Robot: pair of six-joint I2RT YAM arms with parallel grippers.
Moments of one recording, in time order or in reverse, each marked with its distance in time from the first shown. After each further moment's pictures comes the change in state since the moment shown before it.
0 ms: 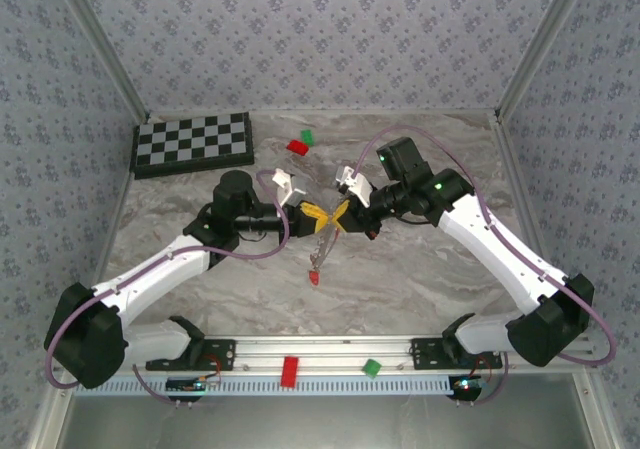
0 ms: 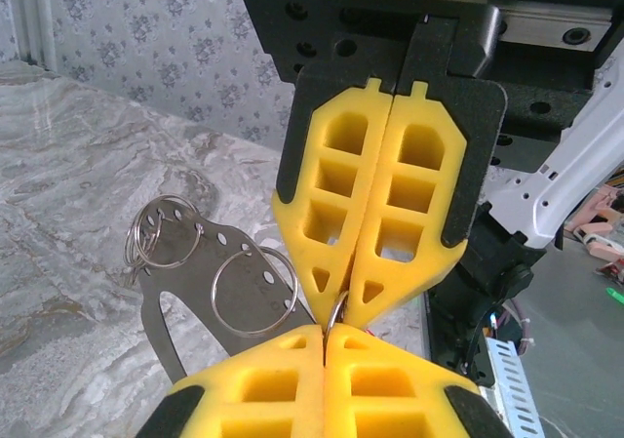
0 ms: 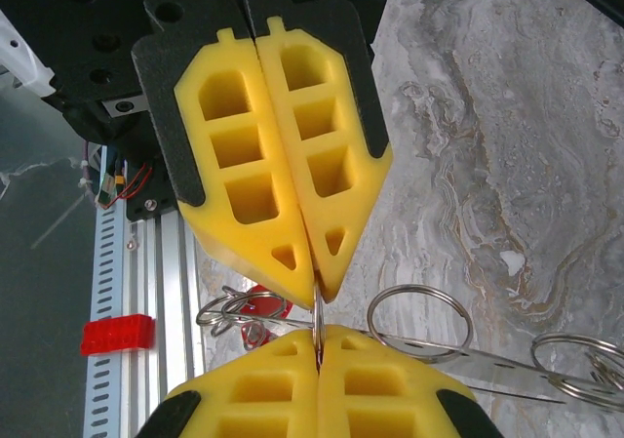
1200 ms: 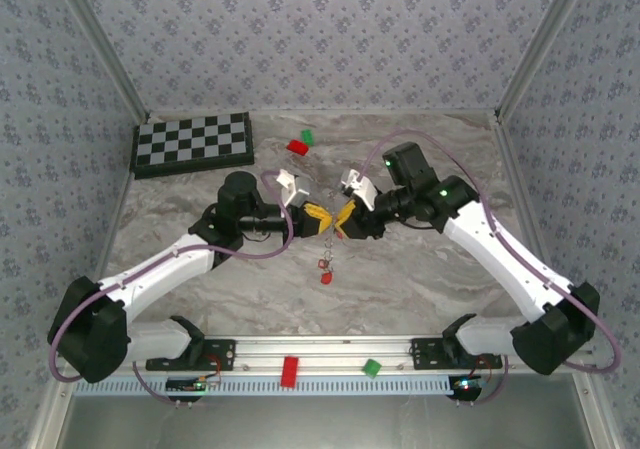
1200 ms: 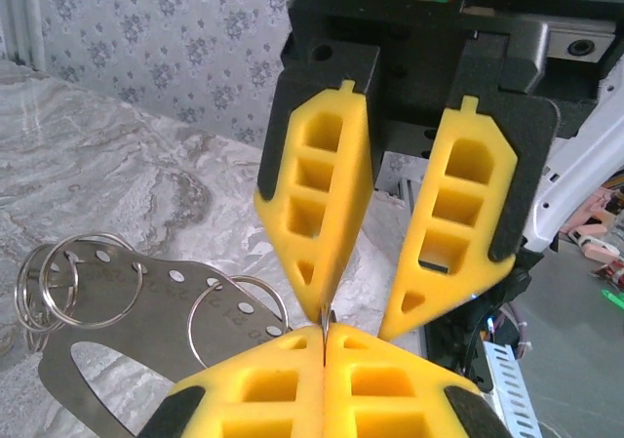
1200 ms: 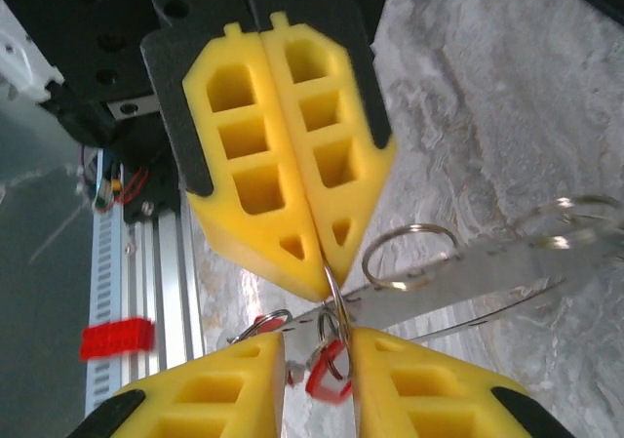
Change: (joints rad) left arm -0.019 0.029 -0.011 0.065 -0.007 -0.031; right arm -0.035 -0.081 -0.103 0.069 -0.008 0.049
